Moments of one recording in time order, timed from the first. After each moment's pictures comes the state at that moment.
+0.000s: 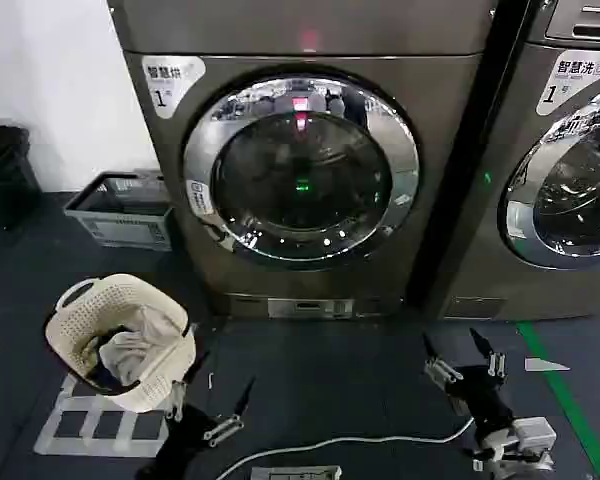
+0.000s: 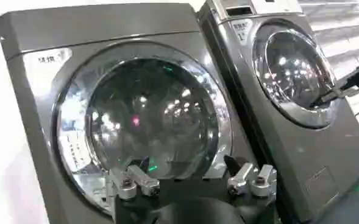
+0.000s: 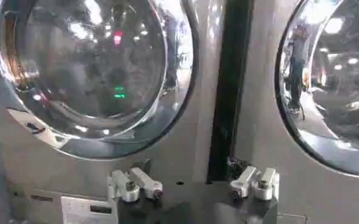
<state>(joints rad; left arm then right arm) 1.76 -1.42 -0.63 -2.07 0.09 -0.57 0.35 -1.63 1.38 0.70 2.29 0.16 -0.26 -0.08</state>
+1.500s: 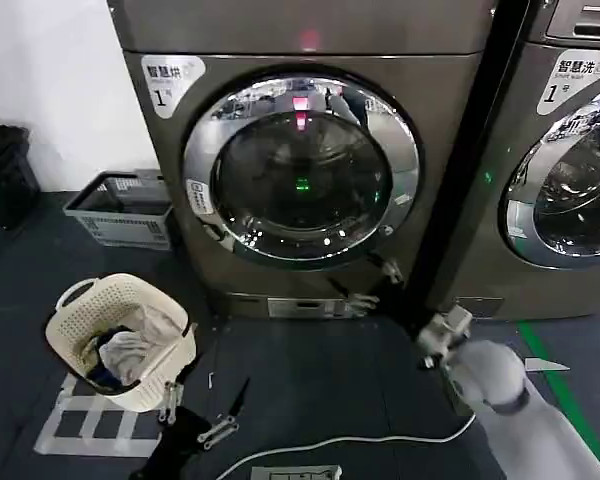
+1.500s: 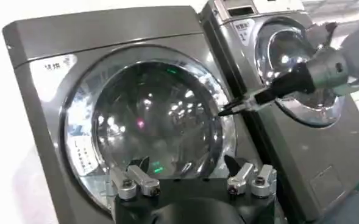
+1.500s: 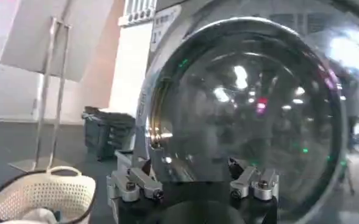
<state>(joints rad) 1.81 -1.45 -0.66 -2.11 0.10 -0.58 0.36 -0.81 0.99 0.10 1.79 0.45 -0.02 -0.36</state>
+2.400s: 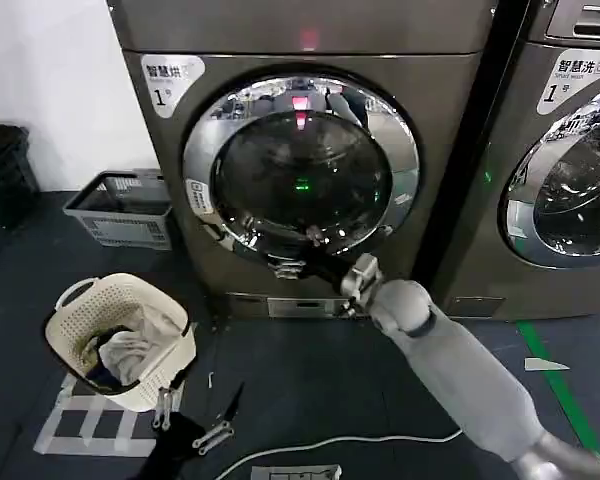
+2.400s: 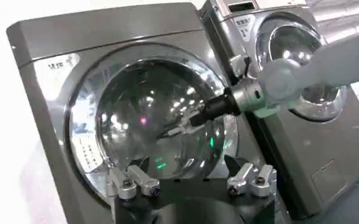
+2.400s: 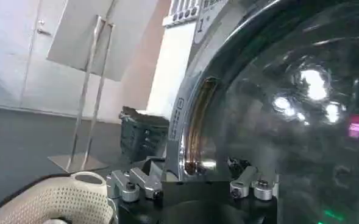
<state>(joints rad) 1.82 -1.46 -0.68 -2.11 0.11 -0.59 0.36 -0.42 1.20 -0.21 1.46 0.42 -0.01 -0.36</state>
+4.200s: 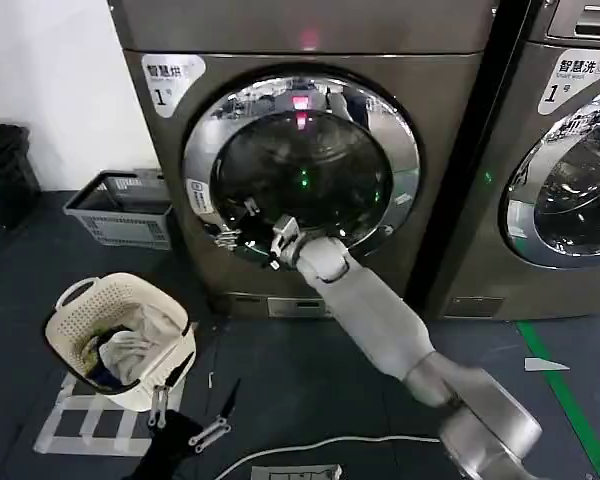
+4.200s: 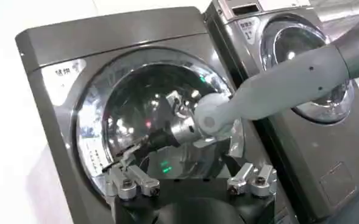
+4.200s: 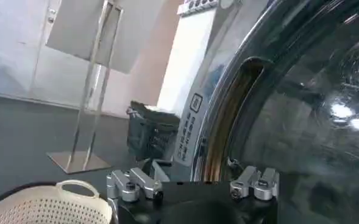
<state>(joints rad) 1.82 -1.47 -0.70 -2.12 0.11 -0.60 0.37 -0.18 1.53 -0.28 0.97 0.33 0.08 -0.40</state>
